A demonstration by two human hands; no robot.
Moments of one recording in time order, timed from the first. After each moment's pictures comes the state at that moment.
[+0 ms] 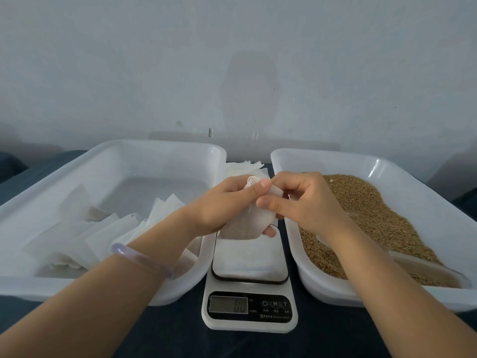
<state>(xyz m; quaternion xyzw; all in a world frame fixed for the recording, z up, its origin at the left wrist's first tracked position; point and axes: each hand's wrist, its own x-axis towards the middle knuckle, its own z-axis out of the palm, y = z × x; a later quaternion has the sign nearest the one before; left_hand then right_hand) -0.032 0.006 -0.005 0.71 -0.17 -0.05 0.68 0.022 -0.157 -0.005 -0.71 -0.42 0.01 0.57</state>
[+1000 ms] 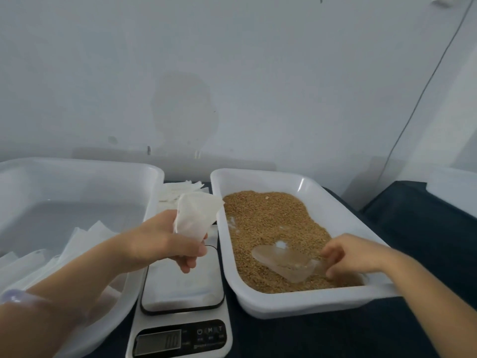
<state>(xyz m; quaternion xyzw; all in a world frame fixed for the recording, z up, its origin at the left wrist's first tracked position) -0.031 0.006 -0.007 0.77 -0.14 -0.10 0.61 0.071 -0.363 -0.017 -0.97 -0.10 0.22 0.09</state>
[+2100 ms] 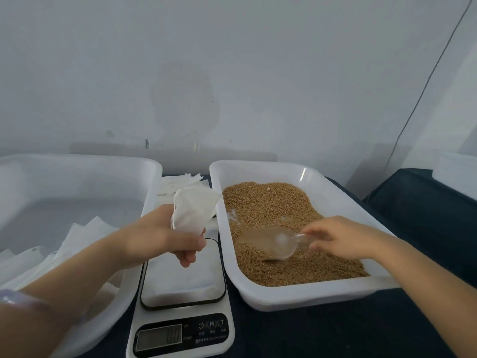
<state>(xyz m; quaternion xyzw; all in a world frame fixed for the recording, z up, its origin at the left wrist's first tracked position) -0.031 0.002 -0.007 0.80 -0.11 -0.07 0.58 0.075 -0.334 -0.018 -0.96 -0.24 0.12 0.07</state>
